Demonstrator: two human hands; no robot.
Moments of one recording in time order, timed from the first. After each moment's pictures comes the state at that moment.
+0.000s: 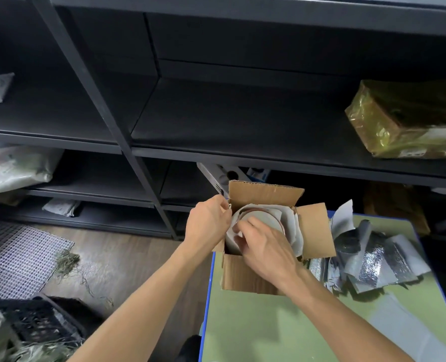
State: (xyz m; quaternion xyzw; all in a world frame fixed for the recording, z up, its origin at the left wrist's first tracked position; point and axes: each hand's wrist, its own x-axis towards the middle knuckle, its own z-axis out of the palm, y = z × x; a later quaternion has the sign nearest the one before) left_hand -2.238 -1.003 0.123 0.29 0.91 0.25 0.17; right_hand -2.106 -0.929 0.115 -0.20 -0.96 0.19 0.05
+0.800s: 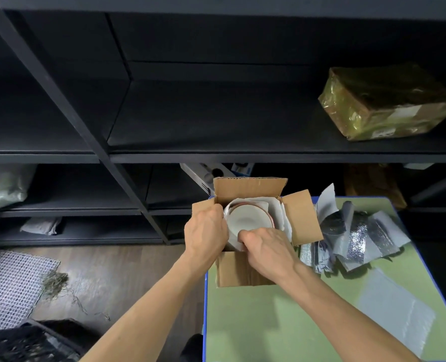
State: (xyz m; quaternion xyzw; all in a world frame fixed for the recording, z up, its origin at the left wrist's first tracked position) left_hand -2.214 -1.003 0.105 0.37 0.91 0.15 0.10; right_hand -2.080 -0.925 0.107 -0.21 -0.97 0.08 -0.06
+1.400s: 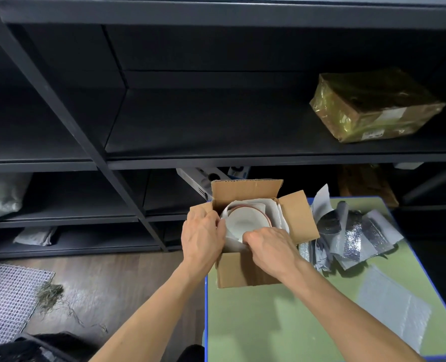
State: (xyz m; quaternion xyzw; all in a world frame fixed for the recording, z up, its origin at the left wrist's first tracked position) left_hand -2.216 -1.011 0.078 0.37 0.91 0.20 0.04; right_hand -2.076 -0.919 0.109 -0.22 -0.97 0.05 -0.08
